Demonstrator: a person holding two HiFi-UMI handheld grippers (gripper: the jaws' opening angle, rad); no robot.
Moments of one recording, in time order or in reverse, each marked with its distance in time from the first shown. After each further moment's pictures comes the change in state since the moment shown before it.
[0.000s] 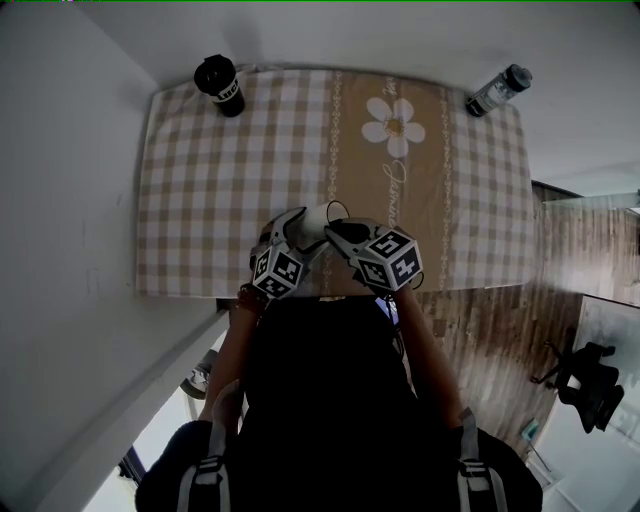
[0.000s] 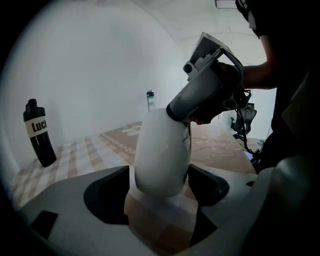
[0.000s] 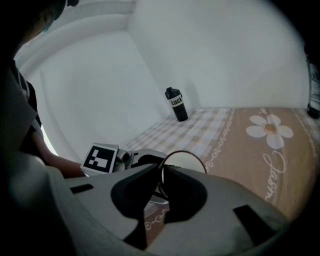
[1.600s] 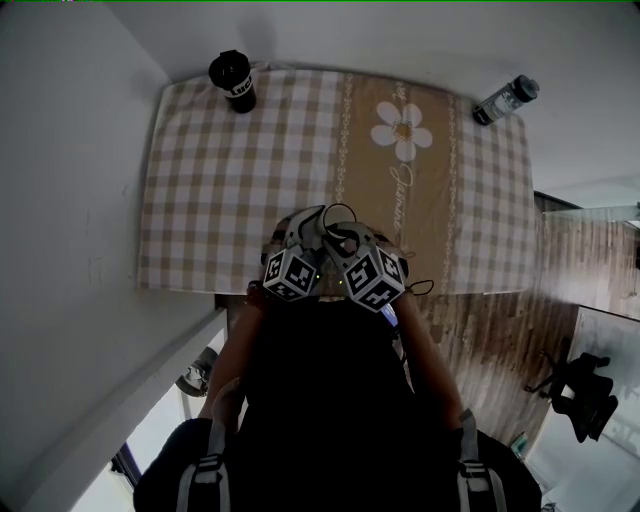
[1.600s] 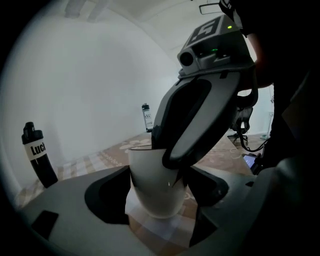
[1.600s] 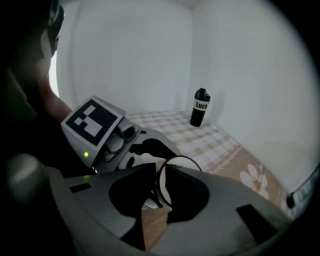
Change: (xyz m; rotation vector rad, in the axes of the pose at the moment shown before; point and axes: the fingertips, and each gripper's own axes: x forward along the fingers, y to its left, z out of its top) left arm -0.009 -0.009 0.042 0.091 -0.126 0.027; right arm 0.012 0.024 -0.005 -0.559 0.173 -0.175
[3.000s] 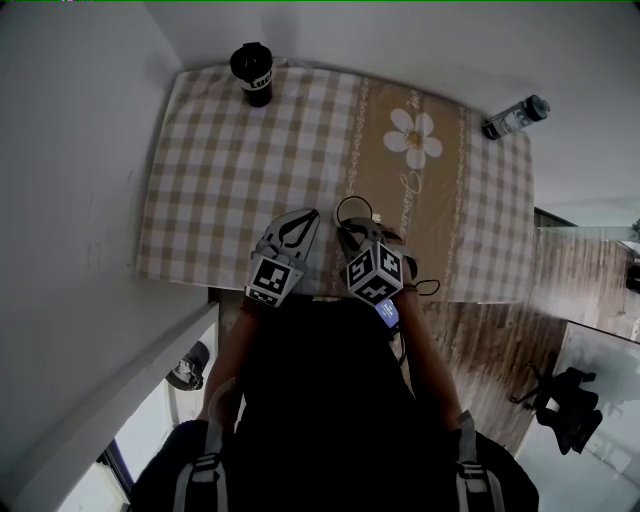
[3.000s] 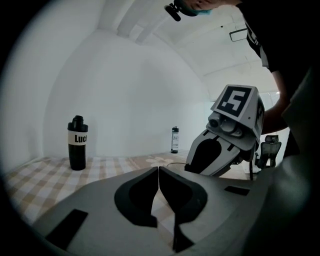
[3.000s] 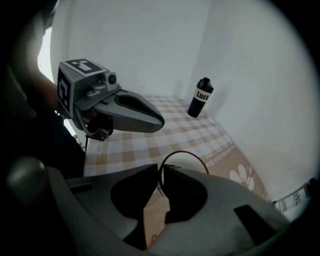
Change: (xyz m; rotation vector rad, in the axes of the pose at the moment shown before) left arm -0.072 0.066 0.025 -0.312 -0.242 0.234; right arm 0.014 -0.018 -0.015 -0.107 0.183 -0.084
